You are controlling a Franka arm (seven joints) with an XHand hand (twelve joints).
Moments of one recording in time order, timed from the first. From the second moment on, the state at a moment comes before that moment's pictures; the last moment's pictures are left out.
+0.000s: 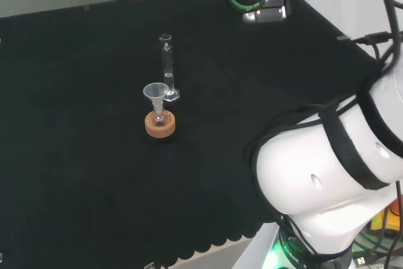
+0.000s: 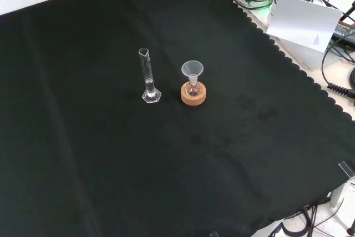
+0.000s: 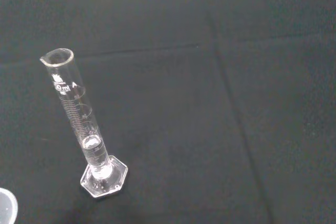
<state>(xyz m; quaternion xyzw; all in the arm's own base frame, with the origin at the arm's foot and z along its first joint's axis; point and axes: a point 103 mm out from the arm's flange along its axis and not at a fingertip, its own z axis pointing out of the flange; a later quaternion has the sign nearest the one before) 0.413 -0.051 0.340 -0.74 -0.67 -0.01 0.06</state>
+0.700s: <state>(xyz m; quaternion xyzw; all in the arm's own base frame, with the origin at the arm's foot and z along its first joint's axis) 0.457 -0.055 0.272 -0.69 -0.71 -0.10 0.09</state>
